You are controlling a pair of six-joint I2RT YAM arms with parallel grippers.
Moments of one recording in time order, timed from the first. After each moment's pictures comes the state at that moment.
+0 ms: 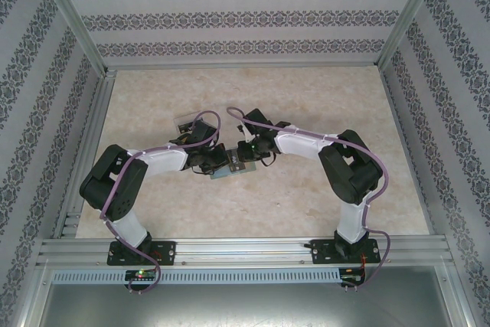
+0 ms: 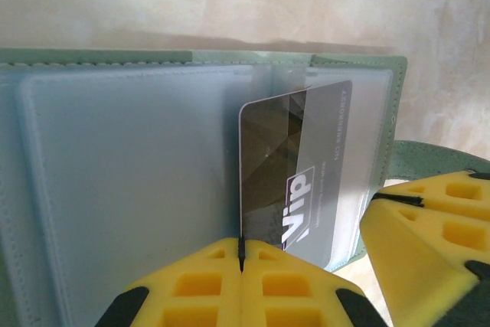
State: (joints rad) left arm -0.51 1.69 0.85 -0.16 0.30 -0.94; right arm 0.66 1.89 1.20 -0.42 -0.25 0.44
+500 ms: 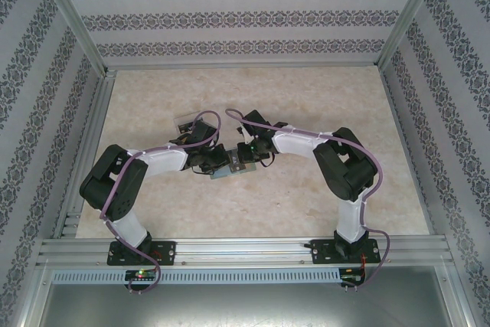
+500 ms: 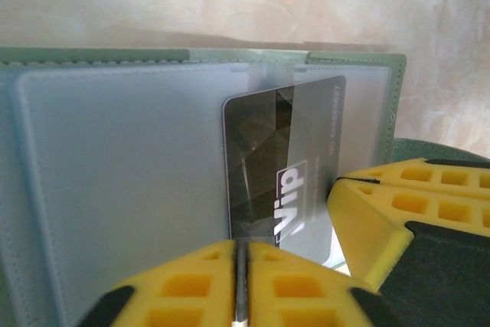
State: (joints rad) left arm -0.51 1.69 0.85 -0.16 0.31 -0.94; right arm 0.66 1.94 1.21 -0.42 -0.26 0.44
